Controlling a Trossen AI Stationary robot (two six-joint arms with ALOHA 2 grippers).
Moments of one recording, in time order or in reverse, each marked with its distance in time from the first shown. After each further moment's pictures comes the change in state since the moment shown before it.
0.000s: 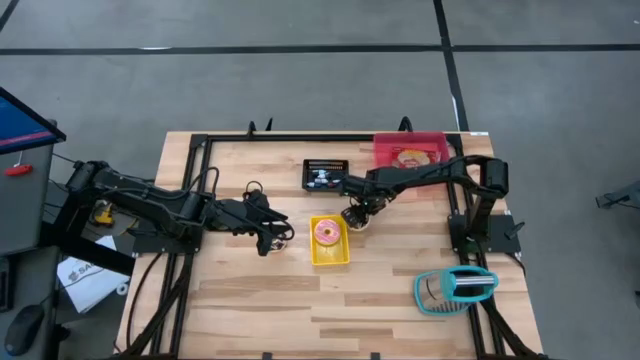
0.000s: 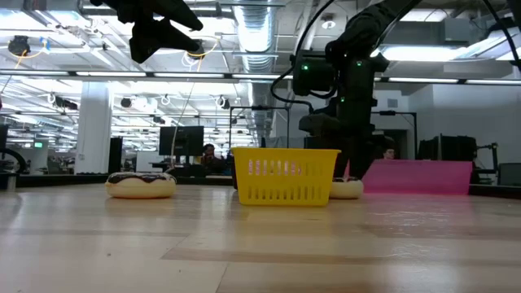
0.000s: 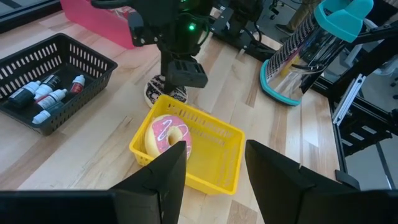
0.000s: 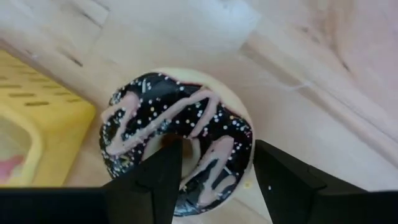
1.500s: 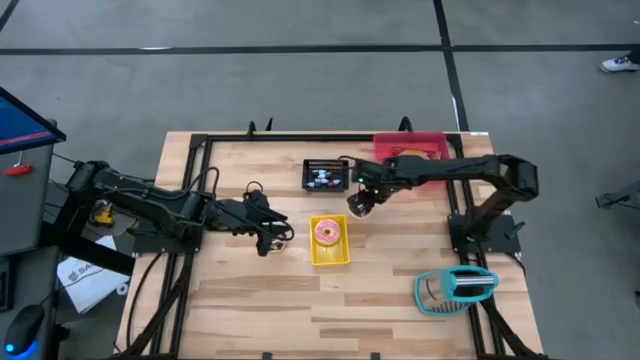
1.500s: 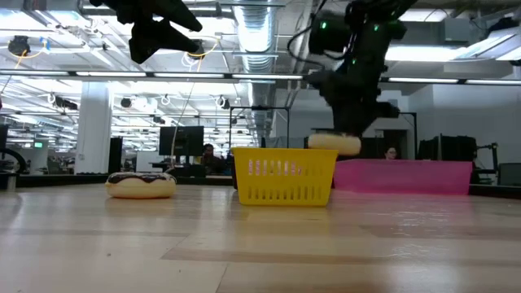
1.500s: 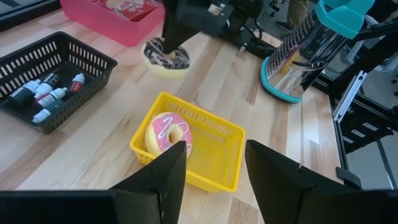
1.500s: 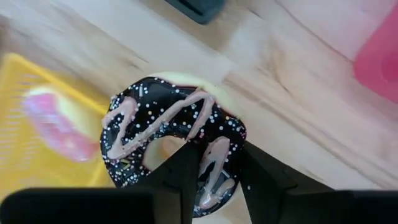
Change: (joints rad) left arm 0.000 0.000 0.000 -0.008 0.005 0.004; right arm -0.018 -0.217 0.000 -0.061 0.053 0.020
